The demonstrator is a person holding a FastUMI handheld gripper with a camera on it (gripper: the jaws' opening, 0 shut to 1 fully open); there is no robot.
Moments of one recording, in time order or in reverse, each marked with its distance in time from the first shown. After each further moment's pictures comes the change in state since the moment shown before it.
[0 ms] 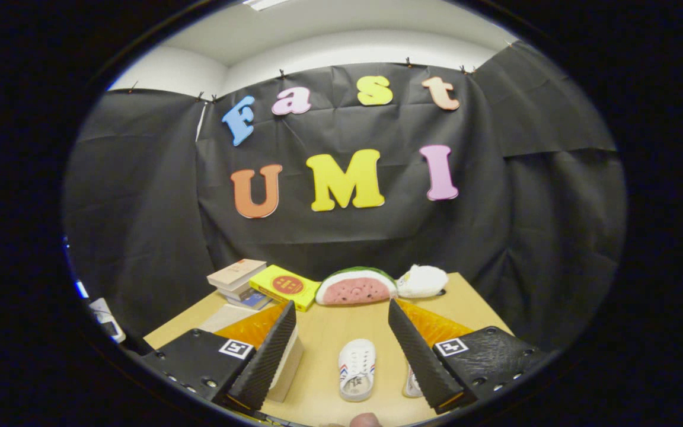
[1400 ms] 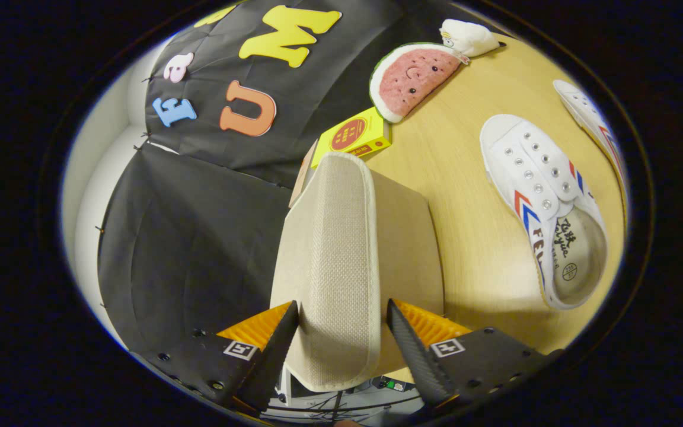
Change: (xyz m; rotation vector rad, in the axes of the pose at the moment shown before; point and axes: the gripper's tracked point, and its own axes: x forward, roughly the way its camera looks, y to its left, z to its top) arm 0.082 0.114 -0.180 0.738 0.710 0.529
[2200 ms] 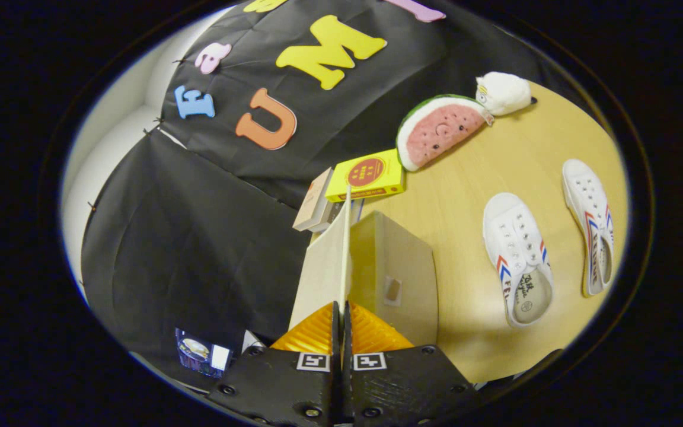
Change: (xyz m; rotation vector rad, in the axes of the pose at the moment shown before) arm -0.053 0.082 0.036 -0.185 -0.121 -0.130
